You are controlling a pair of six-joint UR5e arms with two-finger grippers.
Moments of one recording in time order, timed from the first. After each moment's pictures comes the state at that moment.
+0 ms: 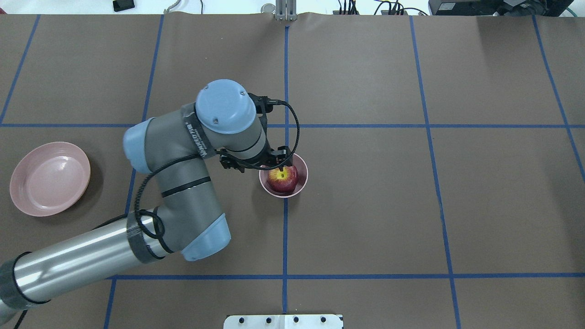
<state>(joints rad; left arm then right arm) -0.55 -2.31 -1.64 -1.61 -1.93 -1.20 1.59 -1.83 1.72 -1.37 2.30 -0.02</state>
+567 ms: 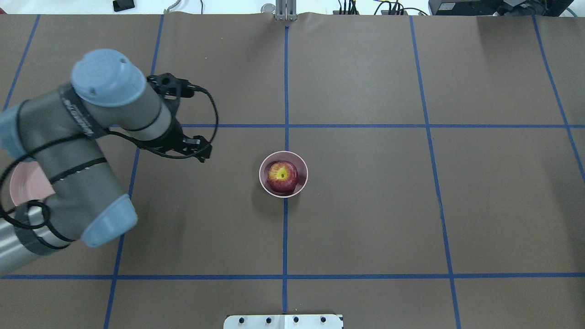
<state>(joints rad) -0.73 -2.02 -1.89 -1.52 -2.05 -0.86 1.59 -1.84 1.71 -1.37 2.30 -0.03</state>
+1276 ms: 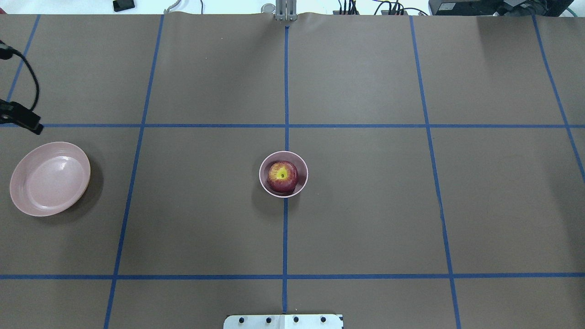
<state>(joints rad) -1.20 -1.63 -1.94 -1.51 -2.23 -0.25 1.59 -1.83 1.71 -1.37 2.31 -0.02</state>
